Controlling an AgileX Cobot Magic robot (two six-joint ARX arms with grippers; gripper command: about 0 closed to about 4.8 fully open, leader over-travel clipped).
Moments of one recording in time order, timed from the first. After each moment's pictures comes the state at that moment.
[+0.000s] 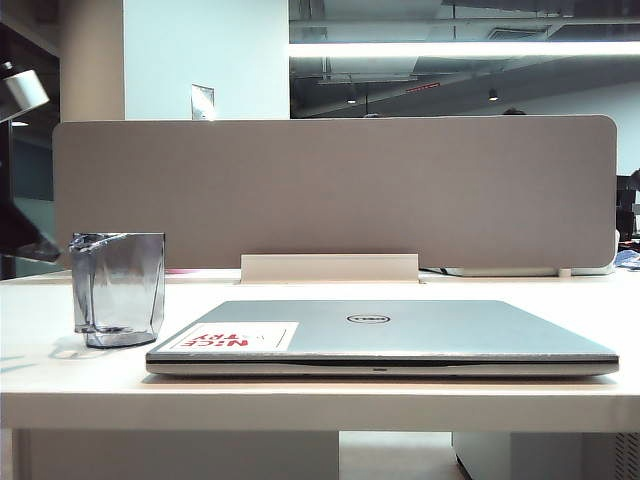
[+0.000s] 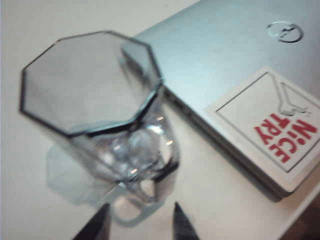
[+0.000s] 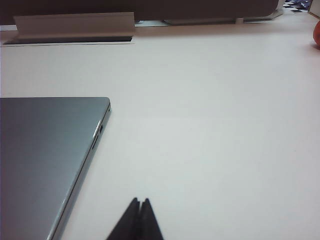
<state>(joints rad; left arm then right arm) 0.04 1.12 0.45 0.03 0.60 0.48 0.00 0.00 0.01 -0.17 0.00 0.03</state>
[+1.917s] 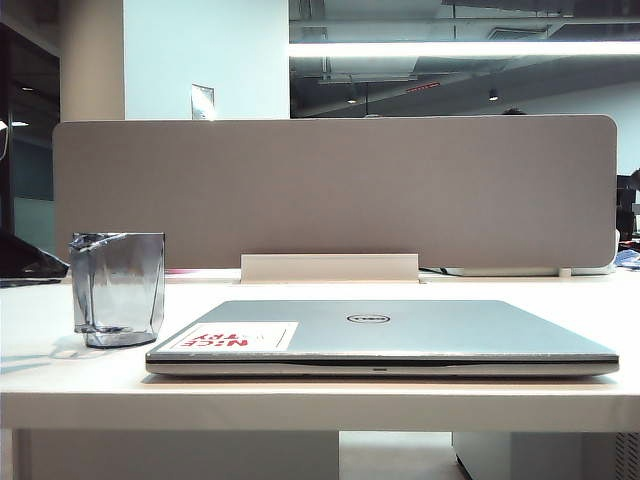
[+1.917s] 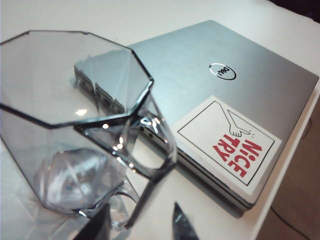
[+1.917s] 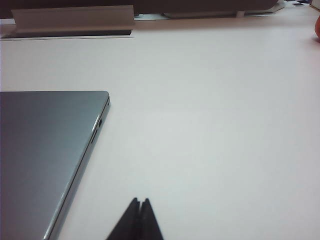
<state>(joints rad) 0.21 1.48 0.46 0.34 1.09 0.45 0.00 0.00 0.01 -0.19 0.00 0.03</state>
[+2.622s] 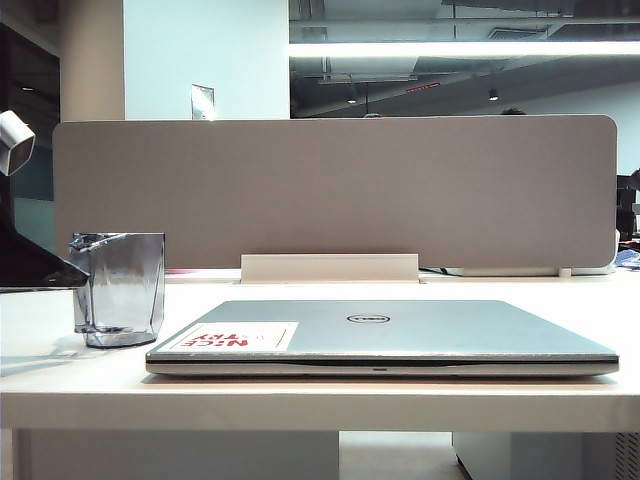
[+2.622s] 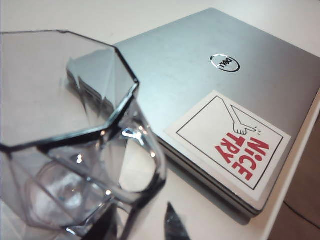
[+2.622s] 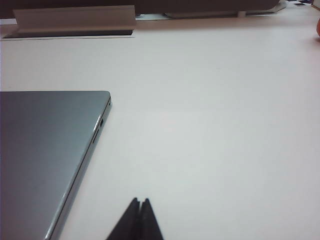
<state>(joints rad) 0.14 1.50 0.46 0.38 1.02 0.46 0.00 0.00 0.01 -0.19 -0.01 0.03</state>
